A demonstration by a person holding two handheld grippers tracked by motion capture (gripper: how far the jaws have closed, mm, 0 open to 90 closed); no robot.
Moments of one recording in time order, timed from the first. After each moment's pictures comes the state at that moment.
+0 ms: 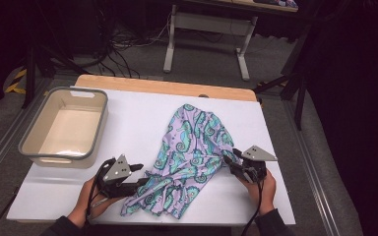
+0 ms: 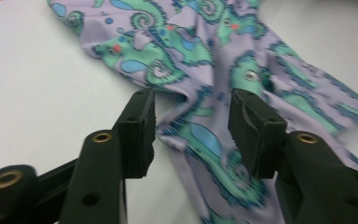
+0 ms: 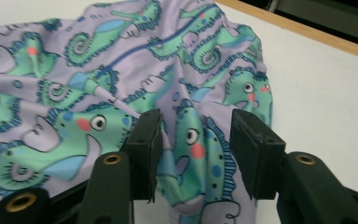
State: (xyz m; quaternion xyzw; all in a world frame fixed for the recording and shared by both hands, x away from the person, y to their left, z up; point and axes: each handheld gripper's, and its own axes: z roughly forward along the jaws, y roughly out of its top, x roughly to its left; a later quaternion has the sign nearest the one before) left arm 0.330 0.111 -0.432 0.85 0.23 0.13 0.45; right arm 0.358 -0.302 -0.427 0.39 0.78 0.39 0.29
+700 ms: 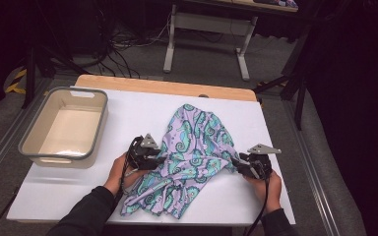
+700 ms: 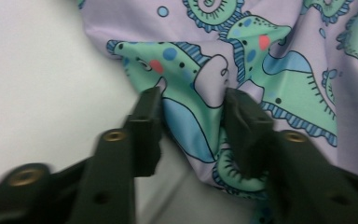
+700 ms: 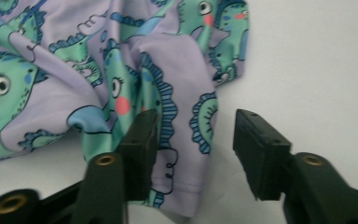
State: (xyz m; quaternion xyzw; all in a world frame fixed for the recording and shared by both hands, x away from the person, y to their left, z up) left arm 0.411 0.059 -0.462 0.87 0.30 0.08 0.39; right arm 0.378 -0.334 -0.447 0.44 0.80 0.35 0.21
